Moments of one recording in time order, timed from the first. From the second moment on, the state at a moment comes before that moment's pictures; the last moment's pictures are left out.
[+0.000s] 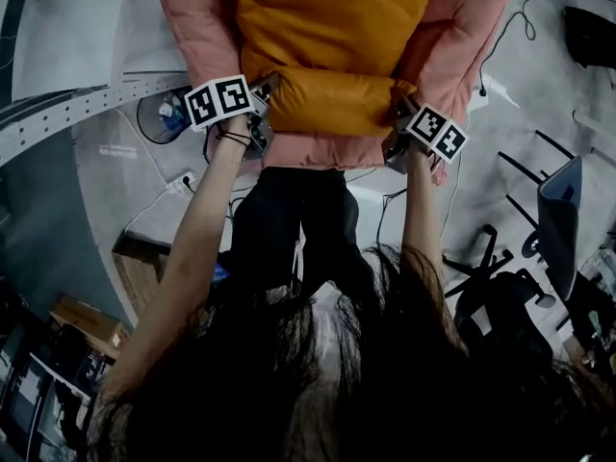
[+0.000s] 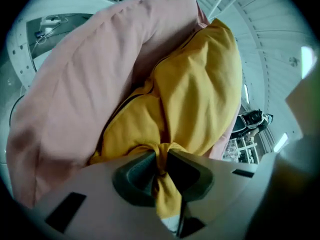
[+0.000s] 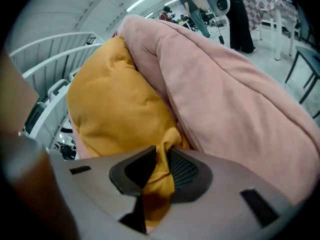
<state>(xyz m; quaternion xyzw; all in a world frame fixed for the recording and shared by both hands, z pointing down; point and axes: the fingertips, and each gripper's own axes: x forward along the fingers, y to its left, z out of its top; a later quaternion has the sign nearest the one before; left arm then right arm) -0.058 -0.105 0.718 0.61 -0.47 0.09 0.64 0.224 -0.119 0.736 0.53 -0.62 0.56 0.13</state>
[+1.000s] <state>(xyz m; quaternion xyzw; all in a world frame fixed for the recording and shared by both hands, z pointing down) -0.053 -0.103 0.737 0.63 -0.42 0.05 0.65 0.236 -0.126 0.758 0.55 -0.64 0.50 0.18</state>
